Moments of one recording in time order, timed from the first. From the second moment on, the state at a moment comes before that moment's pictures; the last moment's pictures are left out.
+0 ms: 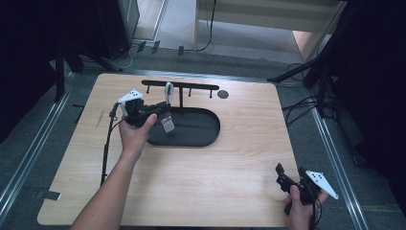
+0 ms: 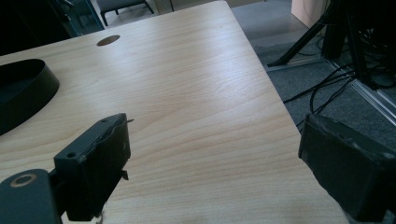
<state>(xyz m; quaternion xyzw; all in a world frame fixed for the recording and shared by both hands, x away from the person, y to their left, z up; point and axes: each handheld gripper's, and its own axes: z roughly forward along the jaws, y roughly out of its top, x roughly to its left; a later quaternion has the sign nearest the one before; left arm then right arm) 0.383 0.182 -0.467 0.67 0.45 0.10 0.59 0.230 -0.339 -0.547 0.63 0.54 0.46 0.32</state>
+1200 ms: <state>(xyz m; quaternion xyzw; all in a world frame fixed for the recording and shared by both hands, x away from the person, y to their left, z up) 0.386 0.184 -0.468 0.61 0.52 0.12 0.59 0.231 -0.339 -0.547 0.62 0.54 0.46 0.32</state>
